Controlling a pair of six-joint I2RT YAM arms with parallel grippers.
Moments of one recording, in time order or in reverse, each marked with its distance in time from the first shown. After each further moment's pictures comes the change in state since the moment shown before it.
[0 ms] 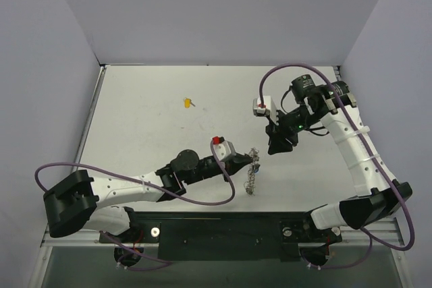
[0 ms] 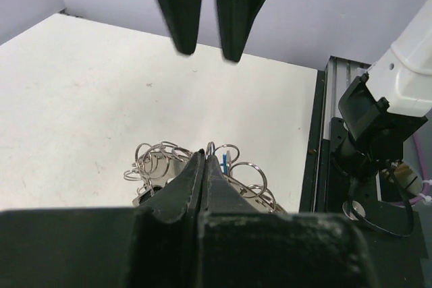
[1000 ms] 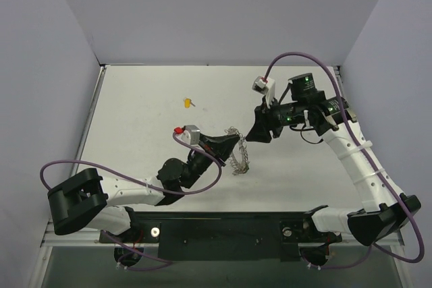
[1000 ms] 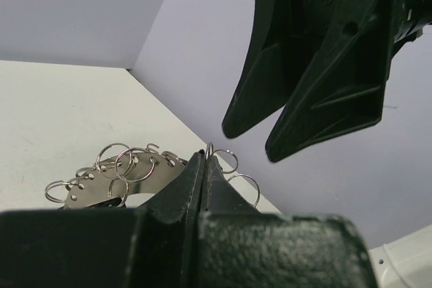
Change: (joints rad) left arm 0.005 0.032 -0.169 0.517 -0.463 -0.435; right arm 0.016 -0.135 -0.161 0.558 -0.111 0.721
